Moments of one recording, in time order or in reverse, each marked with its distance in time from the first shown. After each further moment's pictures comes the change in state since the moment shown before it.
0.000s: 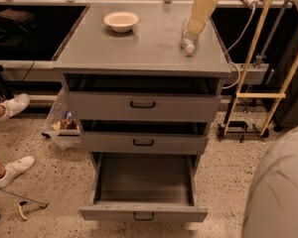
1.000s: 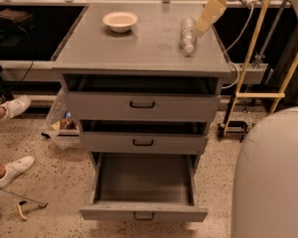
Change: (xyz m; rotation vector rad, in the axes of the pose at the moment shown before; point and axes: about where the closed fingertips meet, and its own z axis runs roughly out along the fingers) arm 0.034 -0.053 0.045 0.051 -0.098 0.235
